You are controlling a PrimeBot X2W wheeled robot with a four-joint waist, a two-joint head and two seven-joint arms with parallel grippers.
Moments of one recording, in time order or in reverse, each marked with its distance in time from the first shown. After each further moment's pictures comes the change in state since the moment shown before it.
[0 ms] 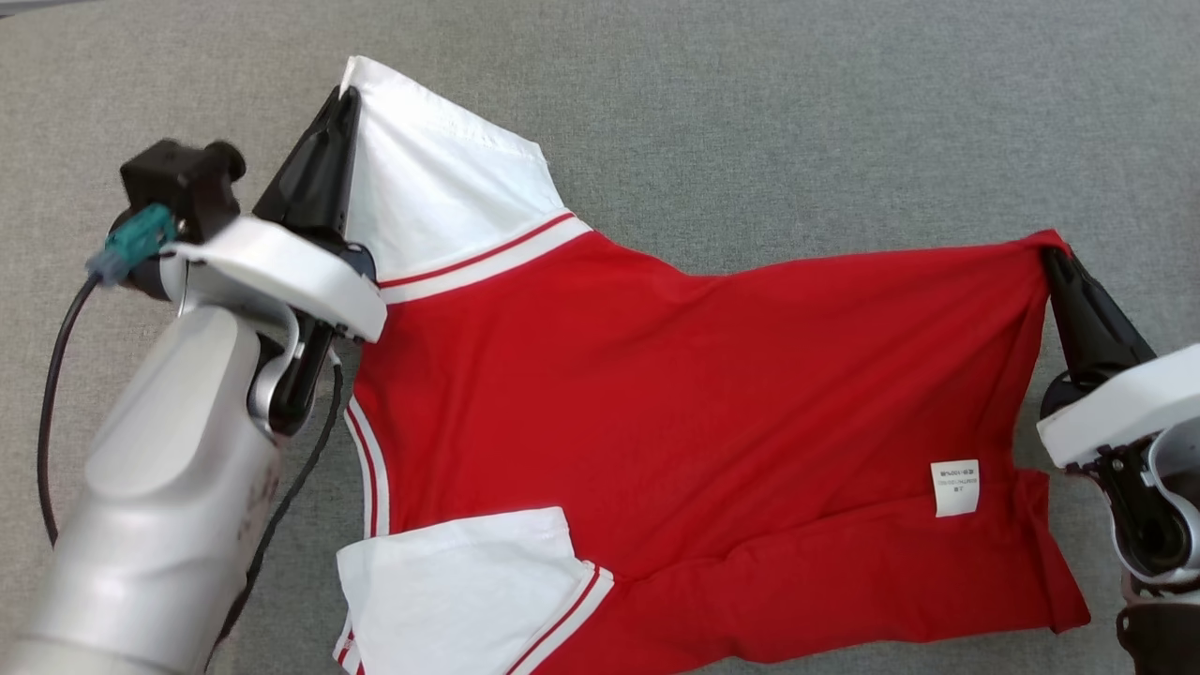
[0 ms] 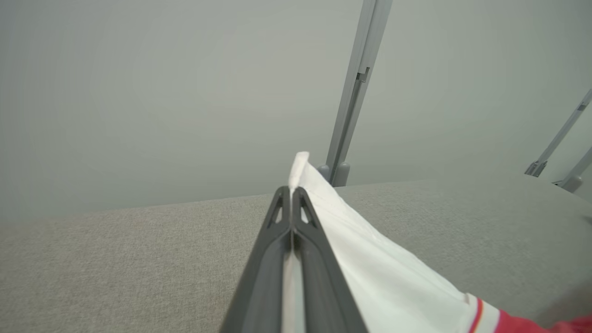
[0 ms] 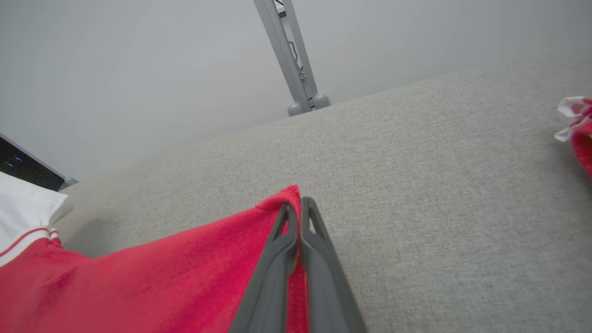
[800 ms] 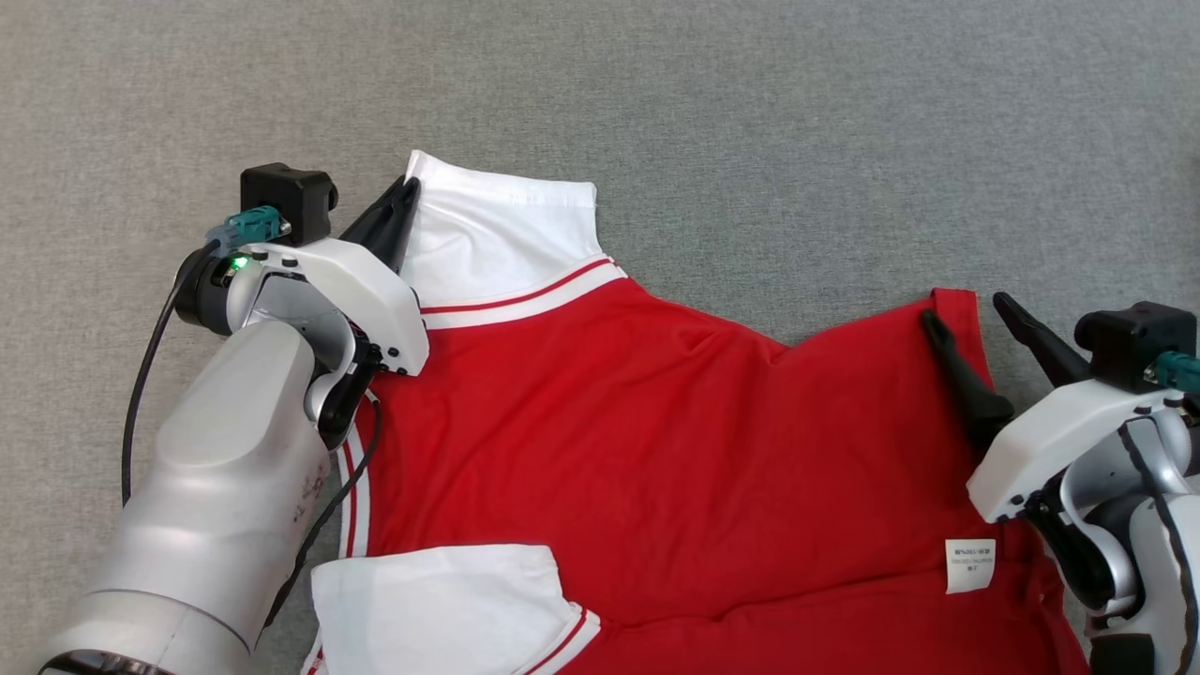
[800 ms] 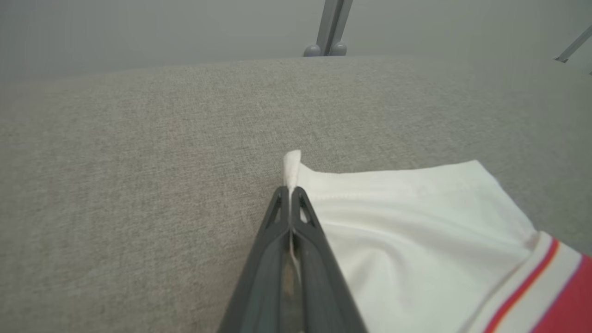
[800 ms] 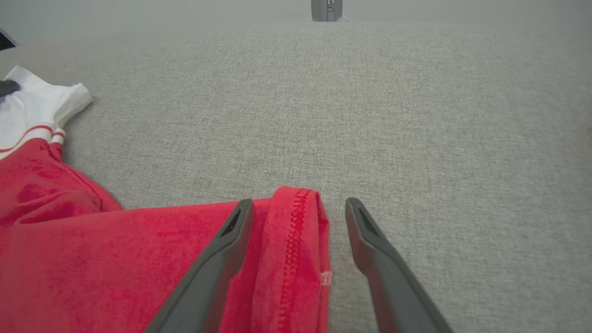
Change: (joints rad) left arm -0.085 -0.094 -0.088 0.307 0.029 -0.037 0.129; right arm 0.041 -0.067 0.190 -0.002 -0.184 0.000 -0.007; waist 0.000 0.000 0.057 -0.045
